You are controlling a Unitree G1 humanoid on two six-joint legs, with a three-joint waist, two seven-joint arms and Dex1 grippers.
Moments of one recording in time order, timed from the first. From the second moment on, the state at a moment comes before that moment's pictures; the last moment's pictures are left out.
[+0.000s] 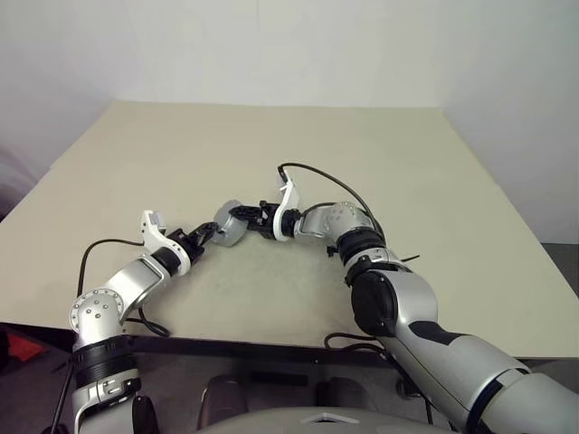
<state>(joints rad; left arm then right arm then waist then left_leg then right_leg) -0.23 0.23 0.48 0.02 -1.35 1.03 0.13 -1.06 0.13 -0.43 1.06 0.52 0.95 0.40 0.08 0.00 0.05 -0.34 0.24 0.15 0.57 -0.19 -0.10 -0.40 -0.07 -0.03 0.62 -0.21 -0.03</state>
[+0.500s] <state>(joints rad) -0.23 0.23 0.47 0.02 -1.33 1.03 0.13 -1.07 0.13 -0.44 1.10 0.55 0.88 0.33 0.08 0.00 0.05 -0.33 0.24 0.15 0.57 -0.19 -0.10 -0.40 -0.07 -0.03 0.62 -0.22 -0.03</state>
